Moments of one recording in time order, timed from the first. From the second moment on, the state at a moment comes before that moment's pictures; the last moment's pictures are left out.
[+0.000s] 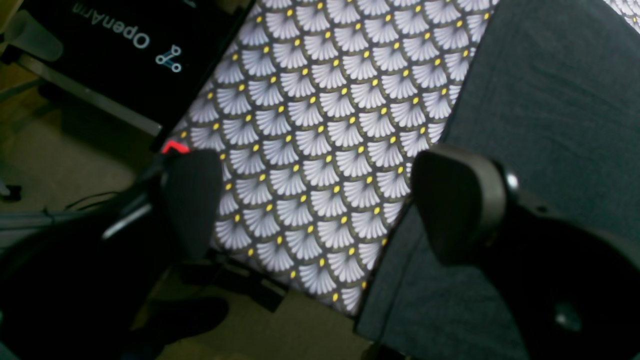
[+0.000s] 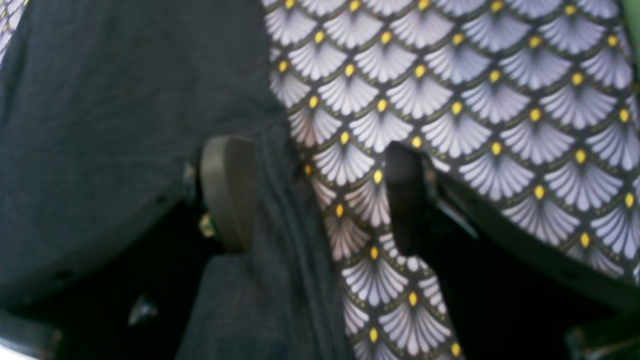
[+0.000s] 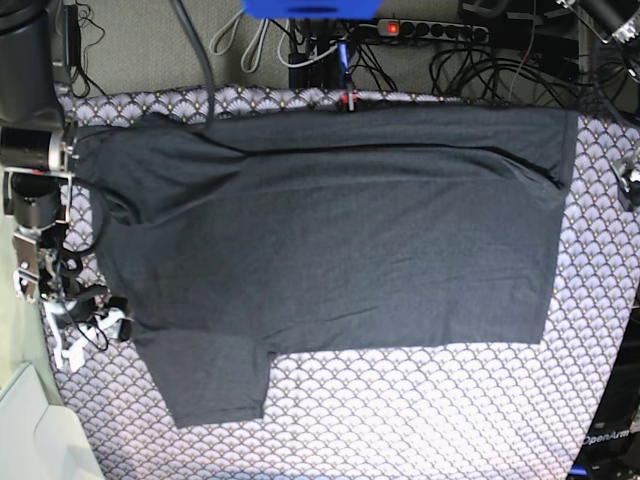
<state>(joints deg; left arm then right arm) 7.7 -19.8 -53.4 94.7 -27.1 -22.3 59.3 37.8 23.8 0.8 26.4 17.3 24.9 -17.4</state>
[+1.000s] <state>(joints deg) -2.7 -18.7 -53.1 84.1 -27.3 -22.4 59.0 33.1 19.9 -4.8 27.4 17.9 24.4 -13.1</state>
